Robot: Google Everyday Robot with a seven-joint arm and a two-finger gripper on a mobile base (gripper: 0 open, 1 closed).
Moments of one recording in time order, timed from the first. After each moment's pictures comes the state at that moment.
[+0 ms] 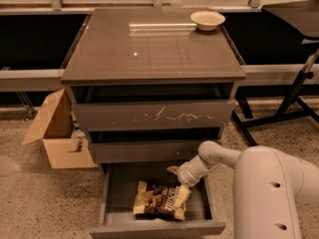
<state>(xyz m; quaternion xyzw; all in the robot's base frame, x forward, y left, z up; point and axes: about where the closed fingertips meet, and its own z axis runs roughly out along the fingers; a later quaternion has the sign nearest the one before) 0.558 -0.062 0.321 -0.65 0.67 0.32 0.19</state>
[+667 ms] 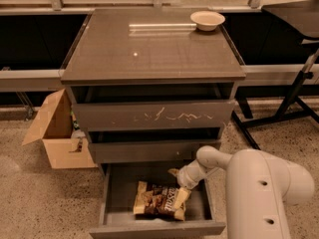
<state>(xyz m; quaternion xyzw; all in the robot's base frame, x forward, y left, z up) 0.567 -0.064 0.283 -0.64 0.67 0.31 0.19</state>
